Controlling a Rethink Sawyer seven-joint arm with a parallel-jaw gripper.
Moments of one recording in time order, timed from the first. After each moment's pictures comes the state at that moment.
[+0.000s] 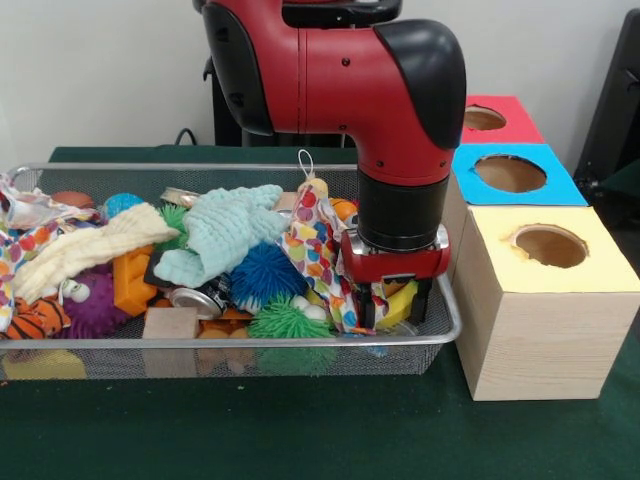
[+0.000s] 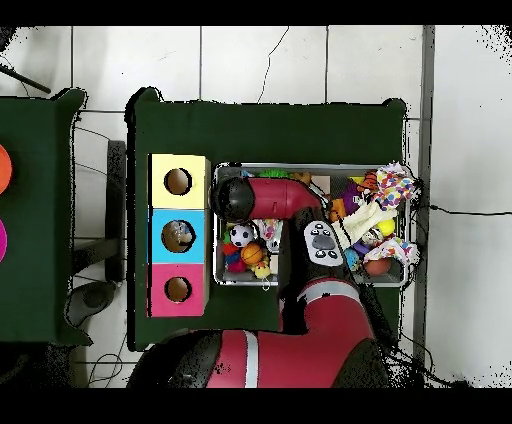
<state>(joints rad) -0.22 -0.35 0.11 1.39 -0.17 0.48 1.59</state>
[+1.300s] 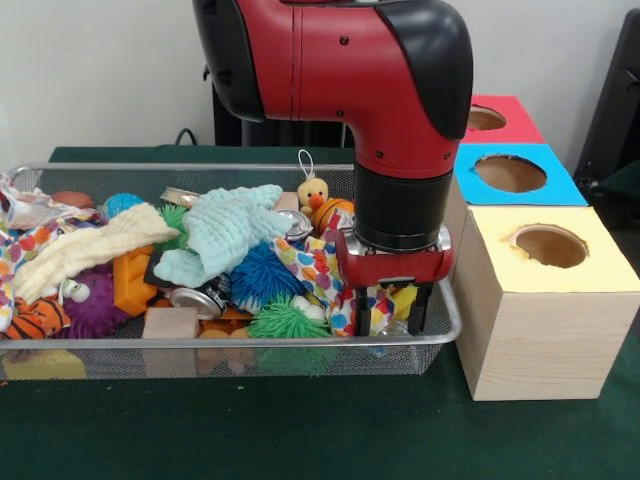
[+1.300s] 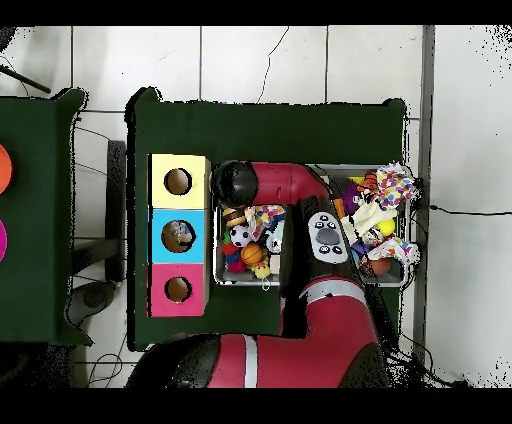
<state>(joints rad) -0.22 -0.37 0.11 1.31 -0.19 0.53 1.59</state>
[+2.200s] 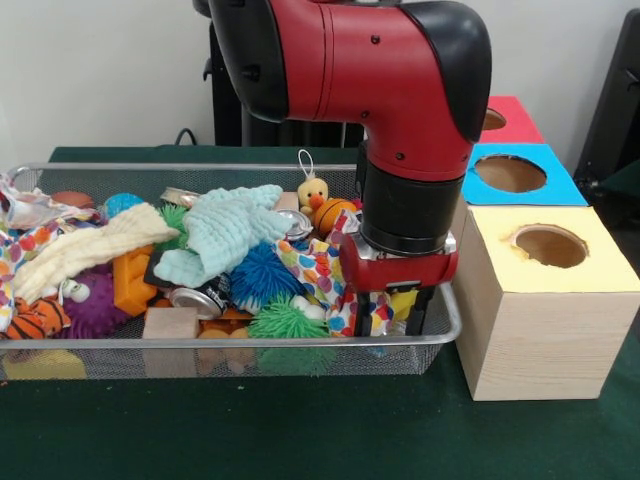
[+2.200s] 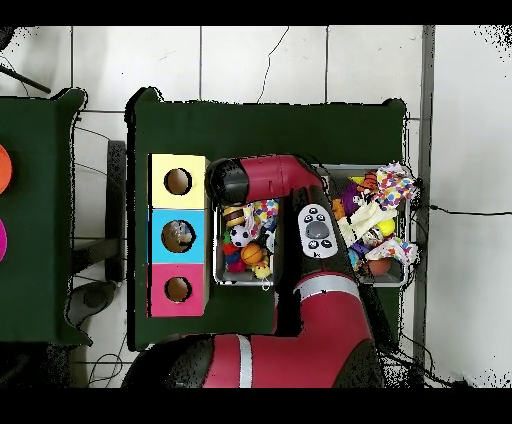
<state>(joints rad) -0.21 -0.37 0.14 1.26 -0.33 0.57 1.59</state>
